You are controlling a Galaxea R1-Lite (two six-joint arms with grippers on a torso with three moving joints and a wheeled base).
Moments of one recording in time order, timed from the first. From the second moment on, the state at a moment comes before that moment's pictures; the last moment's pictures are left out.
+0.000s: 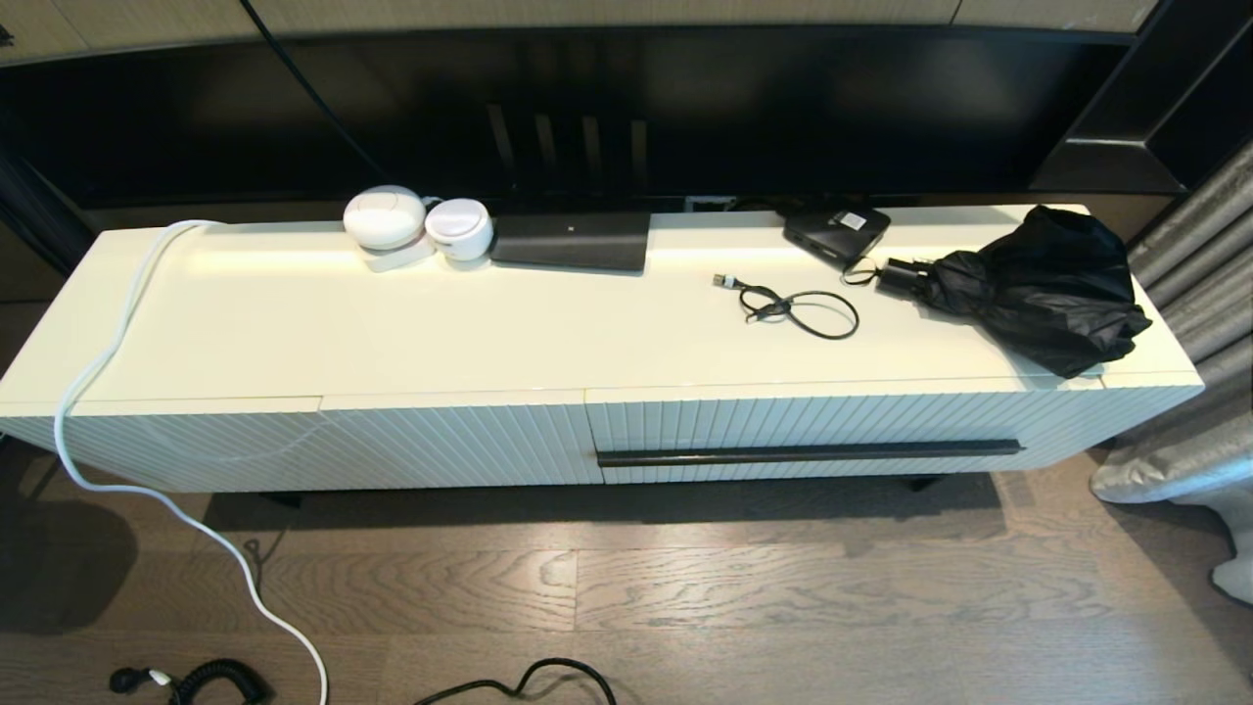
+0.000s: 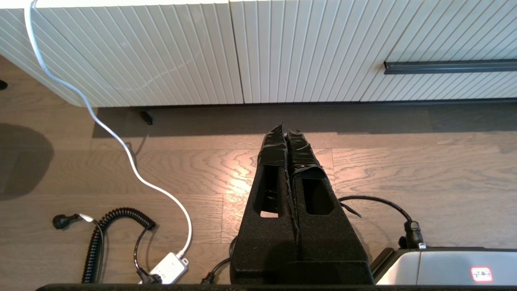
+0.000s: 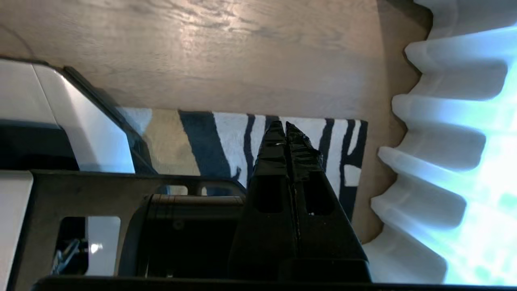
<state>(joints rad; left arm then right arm) 0.00 0.00 0.00 0.00 0.00 0.00 -0.01 0.20 -0.62 0.93 -0.18 -0.18</state>
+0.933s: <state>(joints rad) 0.00 0.00 0.00 0.00 0.00 0.00 0.00 0.00 -0.11 0.12 -0.08 -0.11</state>
